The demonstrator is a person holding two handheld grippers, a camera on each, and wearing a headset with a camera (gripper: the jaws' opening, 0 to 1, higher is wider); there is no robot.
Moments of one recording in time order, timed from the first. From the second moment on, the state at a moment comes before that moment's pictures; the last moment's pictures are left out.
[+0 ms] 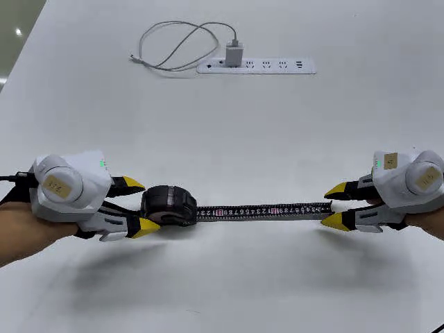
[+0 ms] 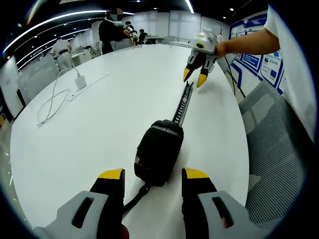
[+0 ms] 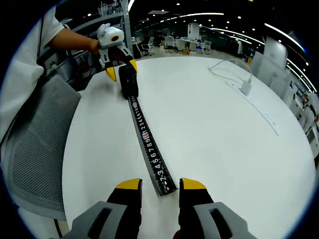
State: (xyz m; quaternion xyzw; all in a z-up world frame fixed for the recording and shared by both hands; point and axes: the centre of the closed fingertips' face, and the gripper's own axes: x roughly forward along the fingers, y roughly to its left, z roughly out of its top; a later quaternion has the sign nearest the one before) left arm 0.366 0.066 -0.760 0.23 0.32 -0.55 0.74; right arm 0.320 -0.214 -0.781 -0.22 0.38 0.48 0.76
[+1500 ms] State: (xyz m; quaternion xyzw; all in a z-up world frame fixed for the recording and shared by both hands) left arm 0.327 0.115 -0.729 0.14 0.30 -0.45 0.83; right arm 0.293 -0.202 -0.730 -0.16 0.32 0.39 0.85
